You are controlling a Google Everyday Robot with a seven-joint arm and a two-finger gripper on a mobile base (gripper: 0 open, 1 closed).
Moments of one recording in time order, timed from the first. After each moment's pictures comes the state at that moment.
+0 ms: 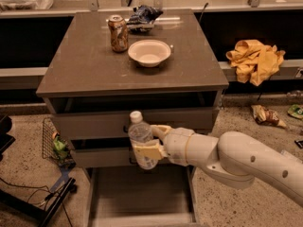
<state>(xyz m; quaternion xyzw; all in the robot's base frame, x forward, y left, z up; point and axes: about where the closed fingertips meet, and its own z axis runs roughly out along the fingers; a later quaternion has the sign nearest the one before) 0.489 0.017 0.735 -0.39 0.71 0.30 0.51</state>
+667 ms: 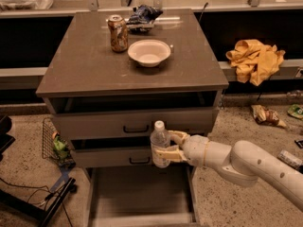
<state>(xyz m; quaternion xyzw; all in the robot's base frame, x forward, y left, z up) 0.531 -0.046 0.653 -0.40 0.66 0.33 0.54</state>
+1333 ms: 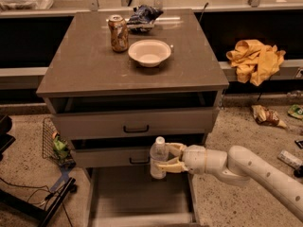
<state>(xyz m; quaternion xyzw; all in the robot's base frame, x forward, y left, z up) 0.513 -0.045 0.596 -0.45 0.59 0.41 0.53</state>
